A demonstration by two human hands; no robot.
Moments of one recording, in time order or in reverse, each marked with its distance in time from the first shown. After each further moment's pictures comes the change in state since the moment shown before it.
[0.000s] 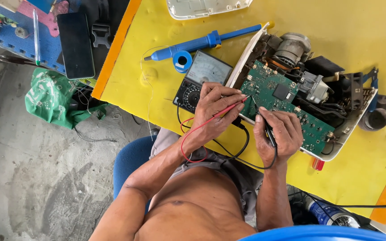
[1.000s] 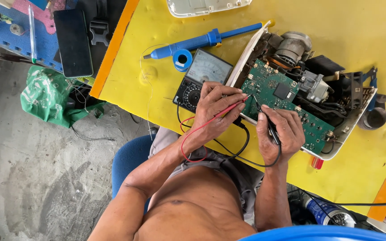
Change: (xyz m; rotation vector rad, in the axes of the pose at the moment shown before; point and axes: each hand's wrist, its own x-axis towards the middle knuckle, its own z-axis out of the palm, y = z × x) left_hand 0.000 -0.001 -0.001 0.023 0.003 0.029; right_hand 0.003 -0.005 0.000 0.021 -0.018 0.097
